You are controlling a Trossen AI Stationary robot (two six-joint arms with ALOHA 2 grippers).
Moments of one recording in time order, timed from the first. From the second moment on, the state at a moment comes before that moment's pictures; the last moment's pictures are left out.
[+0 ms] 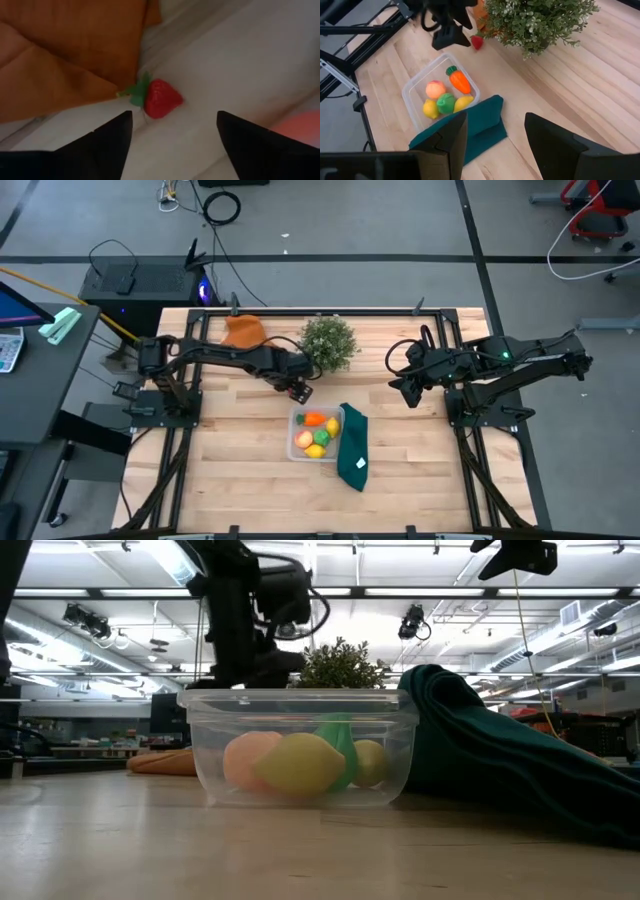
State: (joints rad) left arm 0.13 1.77 1.18 -0.73 -0.09 -0.80; right arm 0.17 0.99 1.17 -0.96 0.26 0.80
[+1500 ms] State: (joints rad) left arm 0.13 1.88 1.18 -0.65 -0.13 -0.85; right arm 0.17 0.99 1.17 -0.95 0.26 0.81
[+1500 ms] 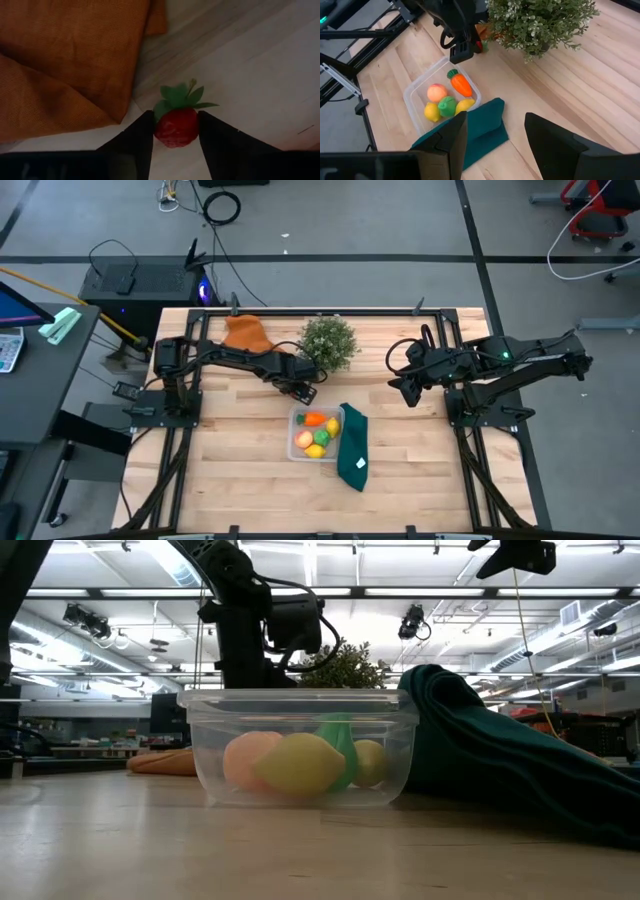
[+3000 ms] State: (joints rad) left arm -0.05 1.65 1.18 -0.58 0.04 -0.88; right arm 0.17 0.99 1.17 -0.95 0.26 0.81
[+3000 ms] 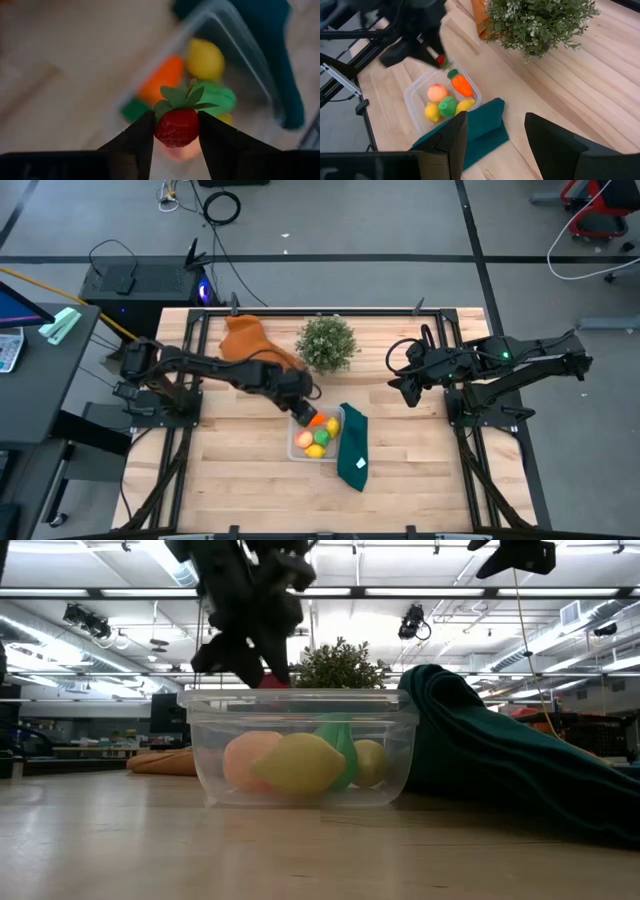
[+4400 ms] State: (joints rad) left arm -0.17 1.83 1.19 -0.36 0.01 -0.56; right arm 0.17 0.99 1.17 -0.95 0.25 0.83
